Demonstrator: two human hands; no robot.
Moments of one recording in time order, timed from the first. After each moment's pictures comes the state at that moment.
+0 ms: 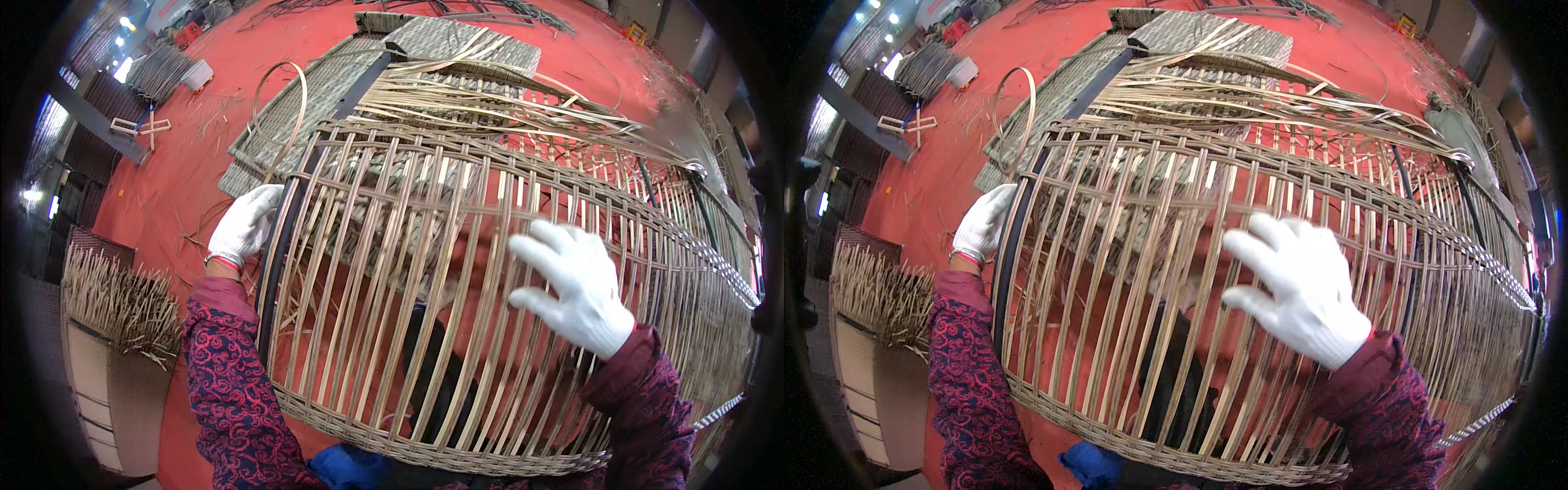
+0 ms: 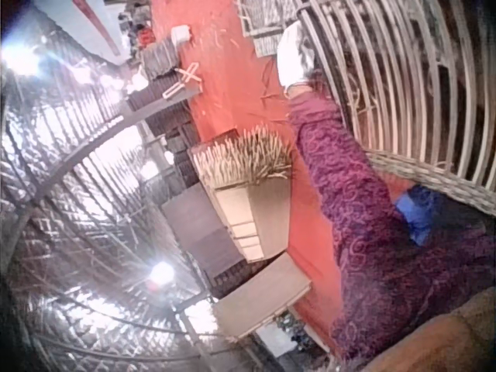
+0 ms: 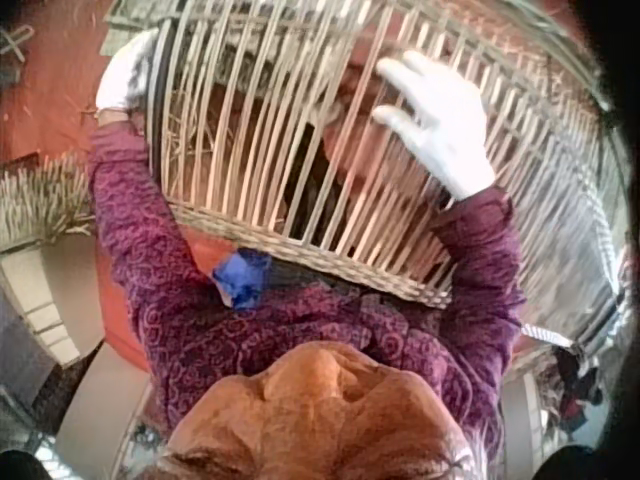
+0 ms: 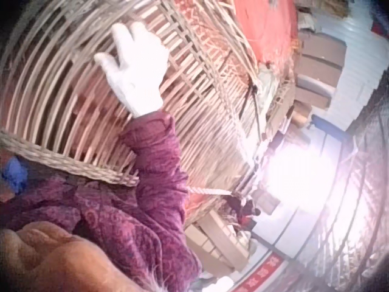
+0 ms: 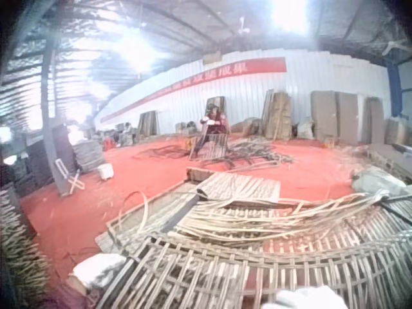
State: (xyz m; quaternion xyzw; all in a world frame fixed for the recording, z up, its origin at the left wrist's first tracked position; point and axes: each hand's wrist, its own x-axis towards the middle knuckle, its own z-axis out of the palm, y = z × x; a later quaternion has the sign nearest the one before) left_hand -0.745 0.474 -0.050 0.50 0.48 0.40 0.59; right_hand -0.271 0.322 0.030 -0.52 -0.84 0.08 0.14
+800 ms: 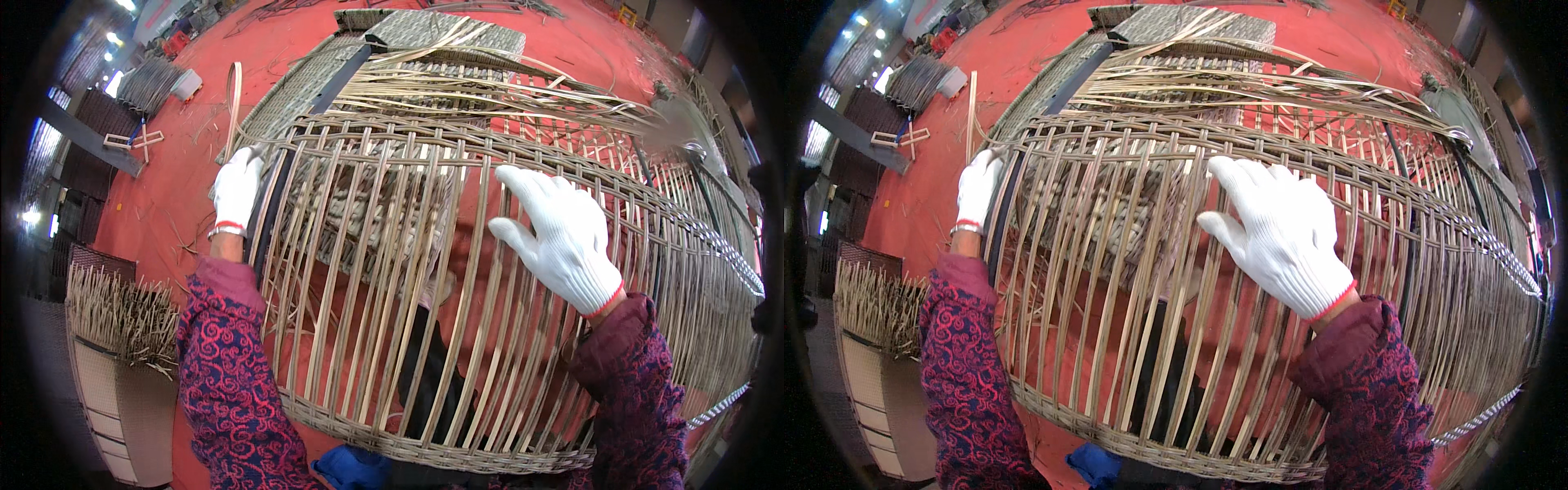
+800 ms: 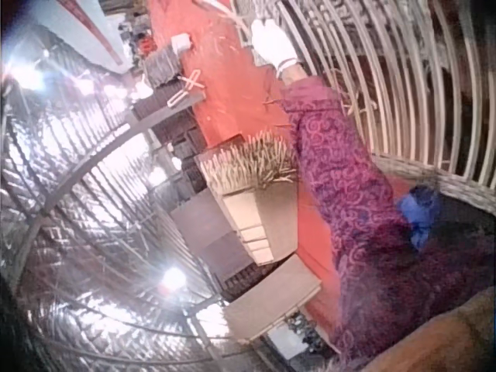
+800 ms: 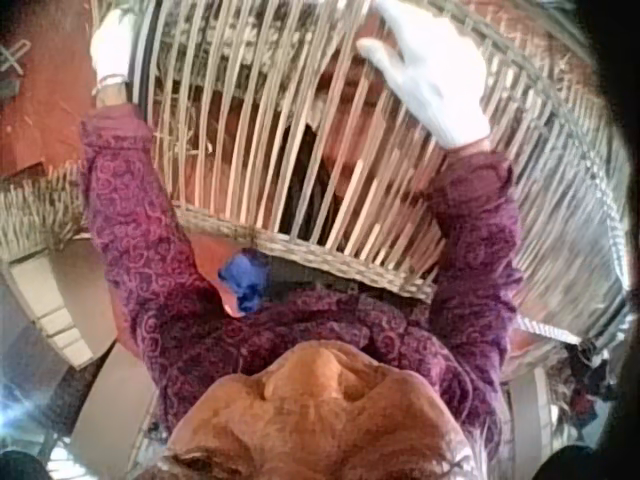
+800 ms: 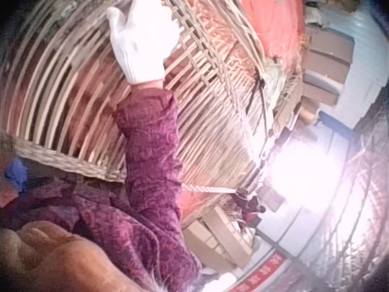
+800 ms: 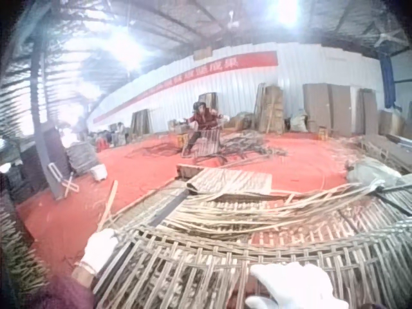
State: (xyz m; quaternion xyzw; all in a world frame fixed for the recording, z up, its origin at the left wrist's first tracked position) left_hand -0.711 0.530 -0.045 0.71 0.63 0.30 -0.02; right_hand -0.272 0.354 0.010 -0.56 -0.80 -0.04 0.22
